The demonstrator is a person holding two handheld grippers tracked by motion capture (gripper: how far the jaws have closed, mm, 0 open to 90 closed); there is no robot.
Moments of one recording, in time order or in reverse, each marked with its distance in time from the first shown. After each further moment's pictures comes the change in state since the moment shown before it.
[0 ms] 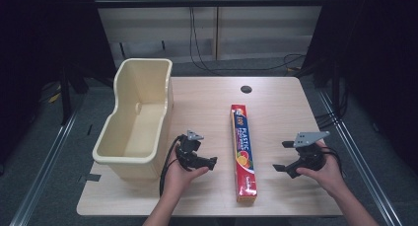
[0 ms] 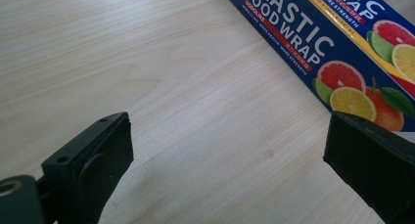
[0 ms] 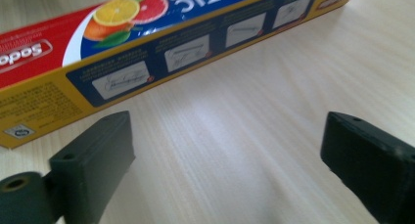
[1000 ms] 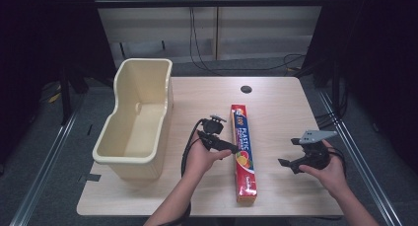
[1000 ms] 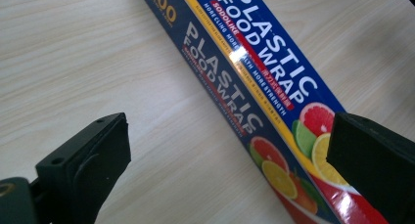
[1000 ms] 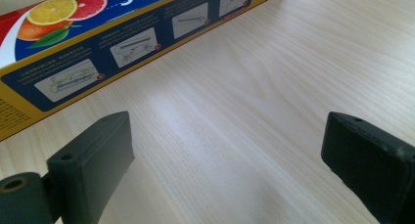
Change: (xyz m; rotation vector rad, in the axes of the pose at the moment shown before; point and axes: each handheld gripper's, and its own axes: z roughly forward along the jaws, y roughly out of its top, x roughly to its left) left arm -0.030 0.067 0.031 0.143 -0.109 -0.051; right arm -0.009 -0.009 -0.008 0.008 -0.137 0.082
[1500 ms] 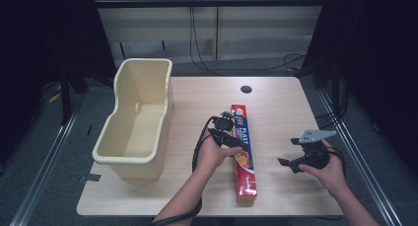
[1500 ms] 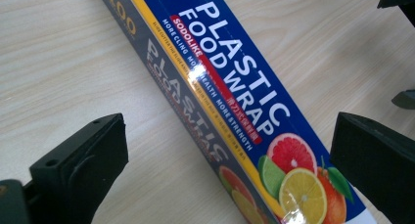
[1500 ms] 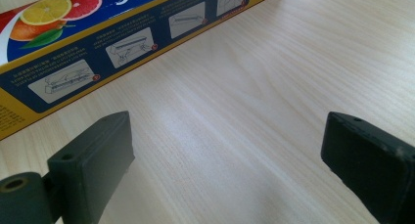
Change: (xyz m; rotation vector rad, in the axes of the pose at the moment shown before) left arm -0.016 0.017 0.017 0.038 -0.028 -0.017; right arm -0.002 -0.001 0.002 0.000 0.002 0.009
